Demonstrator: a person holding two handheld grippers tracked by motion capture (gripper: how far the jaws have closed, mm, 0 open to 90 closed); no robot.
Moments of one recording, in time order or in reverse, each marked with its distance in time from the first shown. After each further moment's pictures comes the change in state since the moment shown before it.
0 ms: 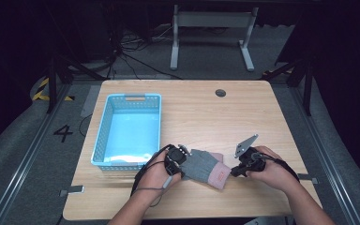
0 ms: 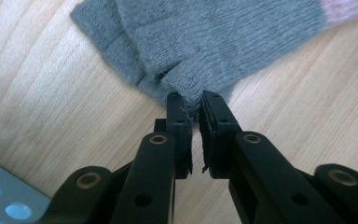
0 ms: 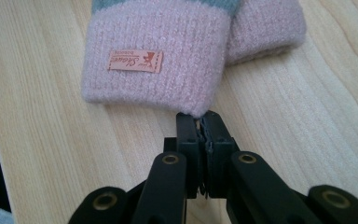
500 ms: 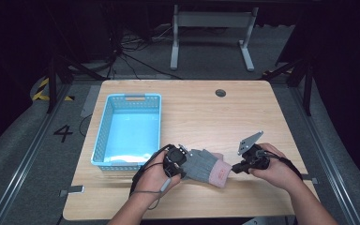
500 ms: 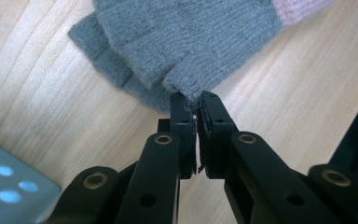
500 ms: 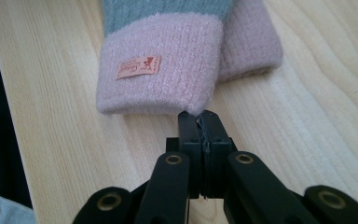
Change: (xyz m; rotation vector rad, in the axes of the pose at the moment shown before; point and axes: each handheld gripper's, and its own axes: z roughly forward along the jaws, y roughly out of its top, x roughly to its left) left arm -0.014 -0.005 -0.024 -0.043 -0.003 0.031; right arm 0.005 0.006 -0.021 -0.047 -0.029 0.005
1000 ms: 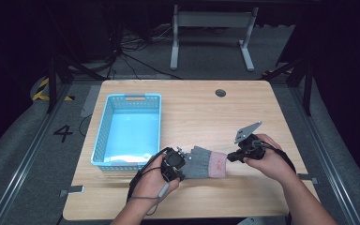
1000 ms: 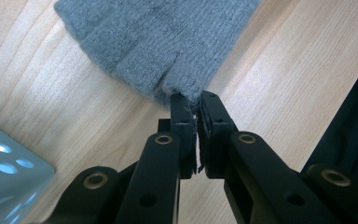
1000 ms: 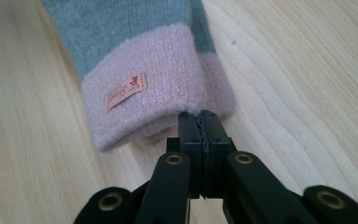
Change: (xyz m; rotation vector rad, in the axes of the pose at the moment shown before) left arm -0.009 -0.008 -0.008 -0.017 0.012 -0.007; right arm -0.015 0.024 -0.004 -0.069 -0.059 0.030
